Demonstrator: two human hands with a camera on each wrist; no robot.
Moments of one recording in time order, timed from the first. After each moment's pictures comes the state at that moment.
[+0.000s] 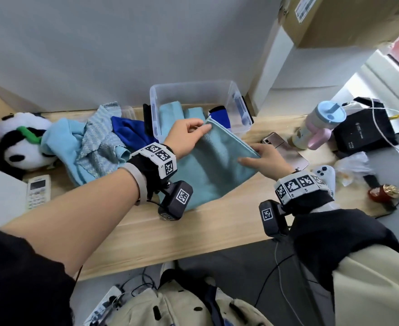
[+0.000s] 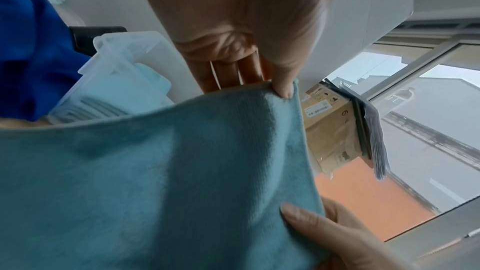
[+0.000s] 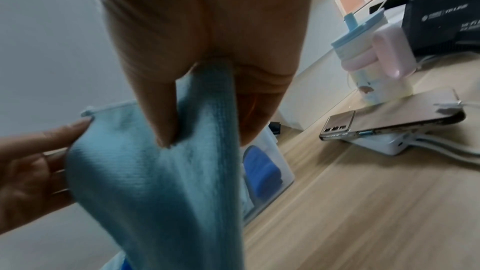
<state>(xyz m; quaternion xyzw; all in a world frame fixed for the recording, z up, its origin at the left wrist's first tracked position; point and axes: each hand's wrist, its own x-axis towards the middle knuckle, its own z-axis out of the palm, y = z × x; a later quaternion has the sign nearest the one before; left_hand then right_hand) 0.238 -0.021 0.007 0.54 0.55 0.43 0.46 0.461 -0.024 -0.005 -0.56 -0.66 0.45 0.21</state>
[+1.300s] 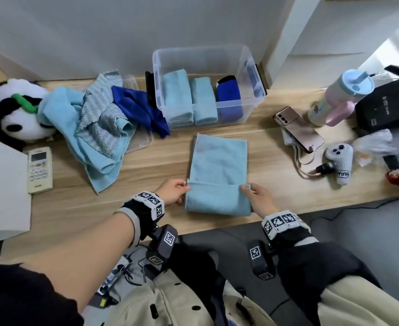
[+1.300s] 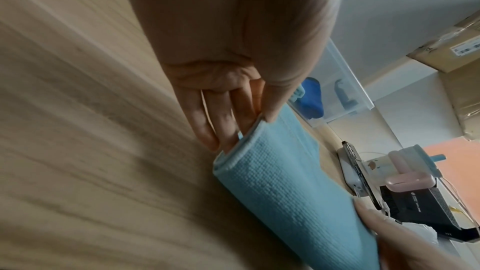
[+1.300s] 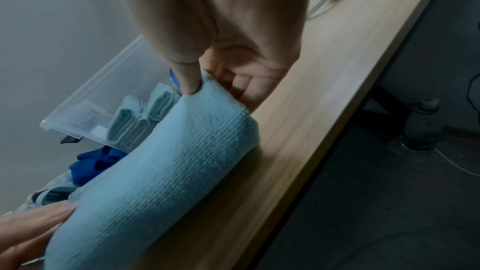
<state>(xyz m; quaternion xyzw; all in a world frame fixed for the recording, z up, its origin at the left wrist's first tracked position) 0.213 -0.136 -0.136 0.40 0.66 0.16 0.61 0.458 -0.126 -0.124 -0.68 -0.44 0.55 0.20</state>
